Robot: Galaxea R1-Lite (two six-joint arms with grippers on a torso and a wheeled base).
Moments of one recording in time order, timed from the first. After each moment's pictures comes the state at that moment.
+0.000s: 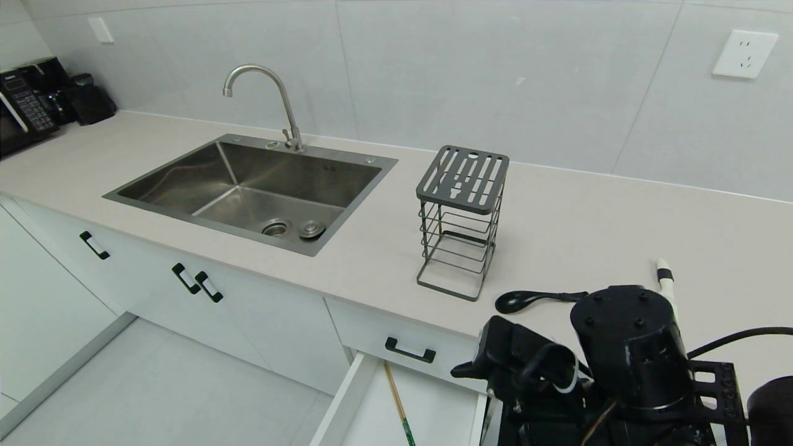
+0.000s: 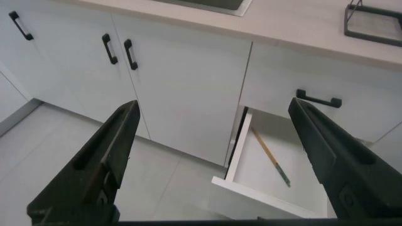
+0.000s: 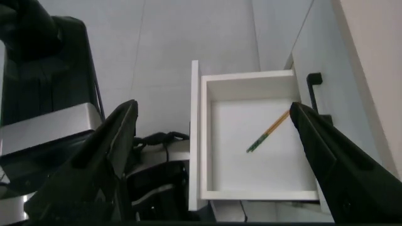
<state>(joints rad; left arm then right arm) 0.00 0.00 0.00 0.00 0.03 -0.04 0.93 1.68 -0.66 -0.56 0.23 -0.17</state>
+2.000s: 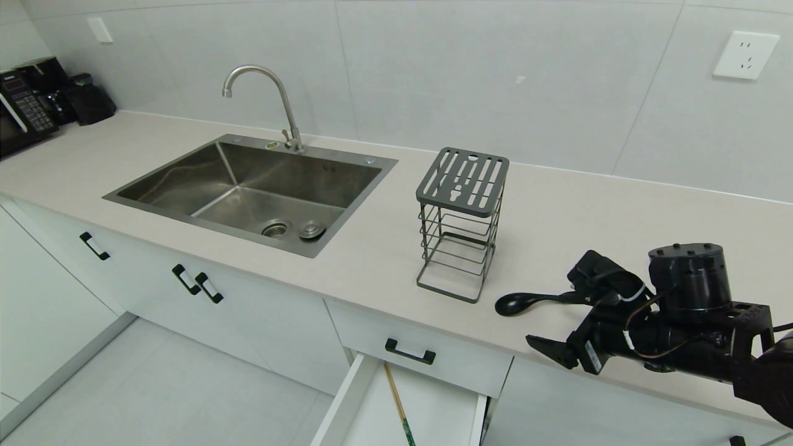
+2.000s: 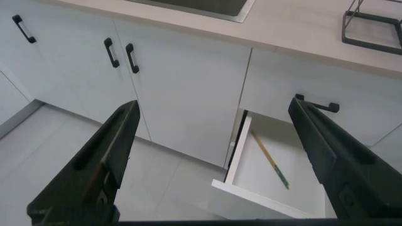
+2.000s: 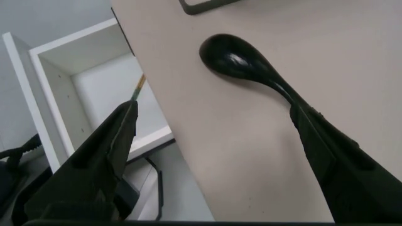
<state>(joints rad) 0.00 0.00 0.00 0.00 0.03 -0.04 0.41 1.73 -0.58 -0.67 0.17 -0.34</state>
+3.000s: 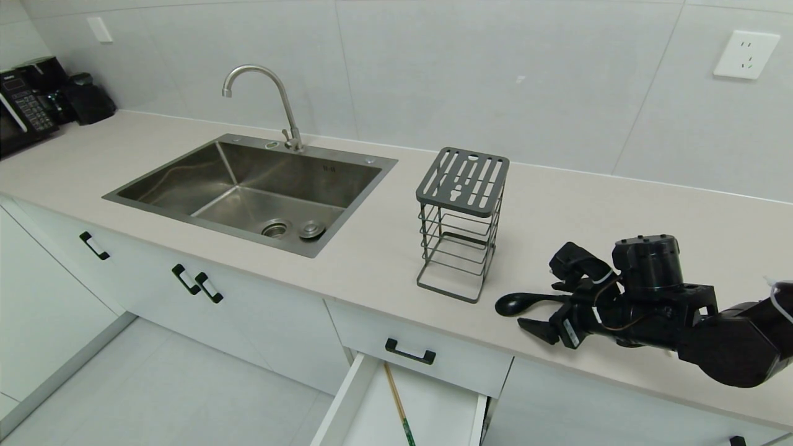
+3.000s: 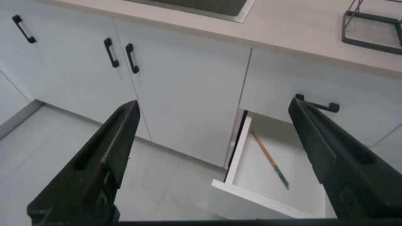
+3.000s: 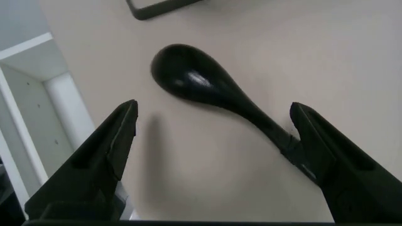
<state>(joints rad) 0.00 0.00 0.00 0.00 0.03 -0.04 0.35 1.91 -0.72 -0.68 0.18 -0.36</state>
